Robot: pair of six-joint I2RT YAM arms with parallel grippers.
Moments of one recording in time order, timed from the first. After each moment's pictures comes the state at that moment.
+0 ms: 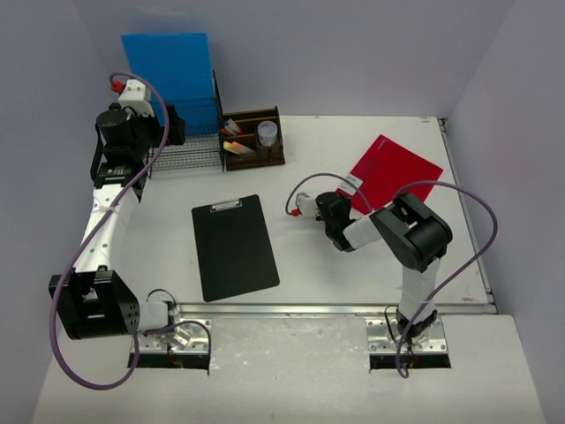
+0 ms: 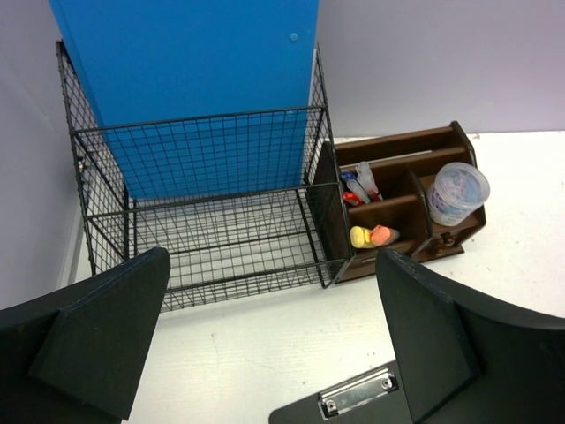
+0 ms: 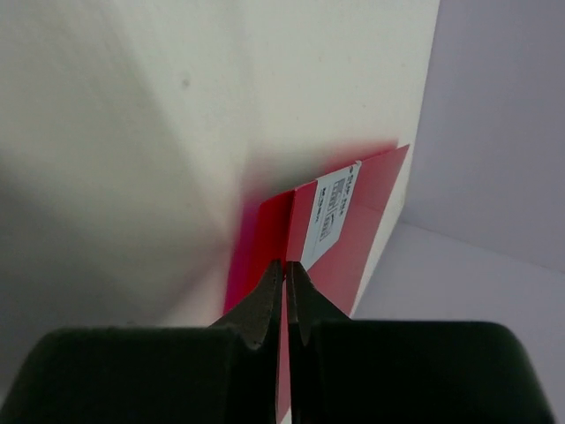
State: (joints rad) left arm 0.15 1.30 1.18 -0.04 0.22 -0.04; right arm 0.59 1.94 0.70 0.64 0.58 -1.10
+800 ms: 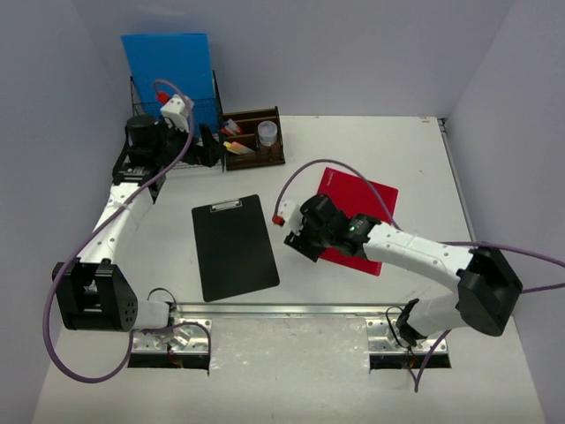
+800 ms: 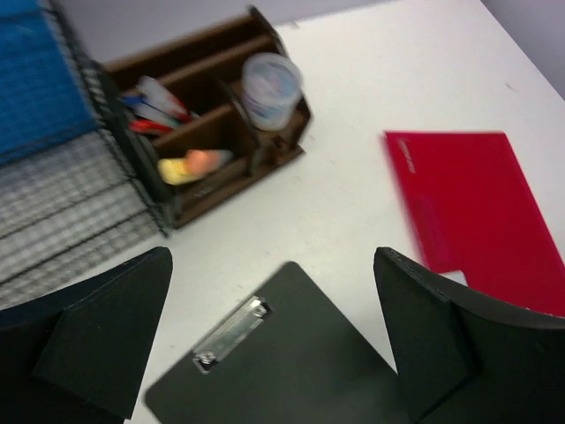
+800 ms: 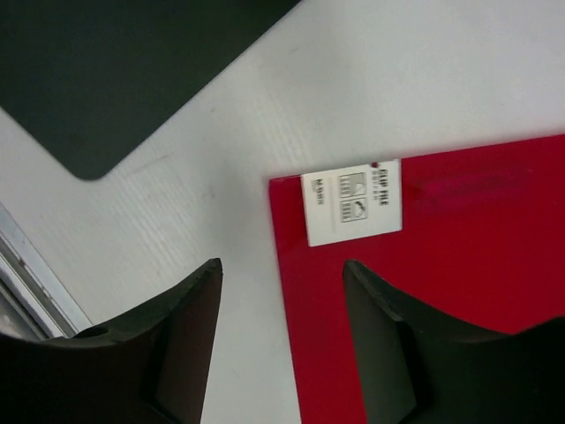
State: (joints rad) left arm 0.04 1.34 1.16 -0.14 0.52 -0.05; right arm 0.90 1.39 0.85 -0.36 0.06 -0.32
